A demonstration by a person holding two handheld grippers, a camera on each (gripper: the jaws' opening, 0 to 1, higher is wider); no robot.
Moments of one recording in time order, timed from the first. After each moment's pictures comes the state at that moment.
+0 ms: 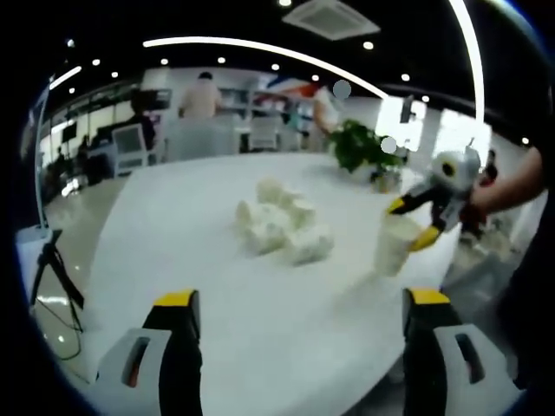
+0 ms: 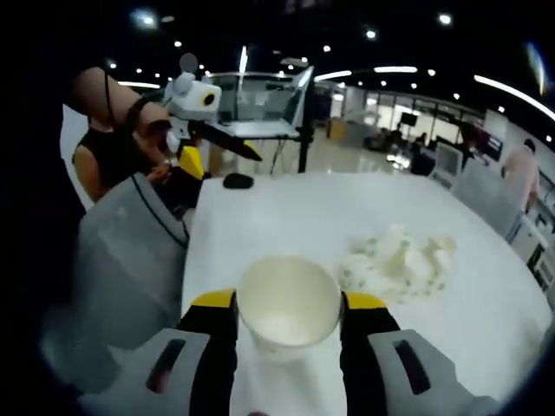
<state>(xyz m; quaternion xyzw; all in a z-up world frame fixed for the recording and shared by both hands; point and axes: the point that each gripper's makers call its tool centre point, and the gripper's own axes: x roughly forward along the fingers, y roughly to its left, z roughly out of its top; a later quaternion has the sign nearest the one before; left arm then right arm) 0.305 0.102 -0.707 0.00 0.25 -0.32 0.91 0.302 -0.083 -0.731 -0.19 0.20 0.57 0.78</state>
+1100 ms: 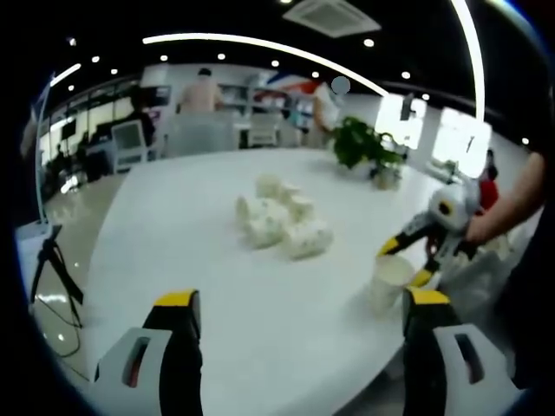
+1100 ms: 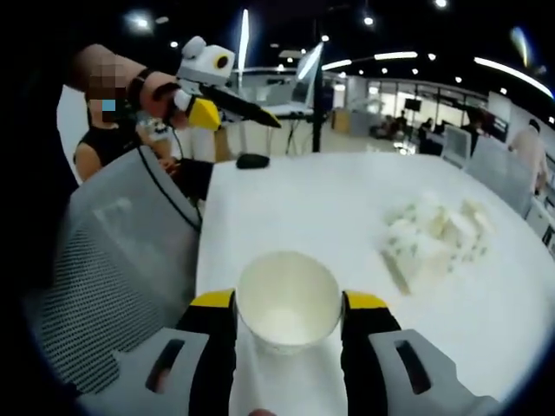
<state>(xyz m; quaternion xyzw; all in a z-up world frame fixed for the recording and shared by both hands) 0.300 0.105 -0.709 0.00 0.26 -0.32 0.91 0.276 -0.066 -0.792 -0.17 0.23 0.57 0.77</state>
